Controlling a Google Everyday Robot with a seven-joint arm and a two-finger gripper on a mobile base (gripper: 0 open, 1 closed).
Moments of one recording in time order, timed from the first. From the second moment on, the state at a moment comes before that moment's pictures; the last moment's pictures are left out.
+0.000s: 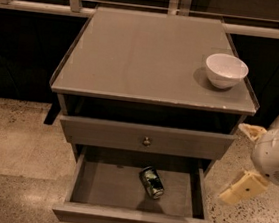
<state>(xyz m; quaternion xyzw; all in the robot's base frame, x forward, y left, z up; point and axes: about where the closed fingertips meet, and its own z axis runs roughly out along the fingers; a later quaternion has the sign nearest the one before) 0.407 -0.223 0.826 -0.52 0.80 0.05 0.28</state>
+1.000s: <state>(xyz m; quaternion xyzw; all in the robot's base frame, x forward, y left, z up) 0.409 -0.218 0.686 -0.39 0.83 0.09 0.38</state>
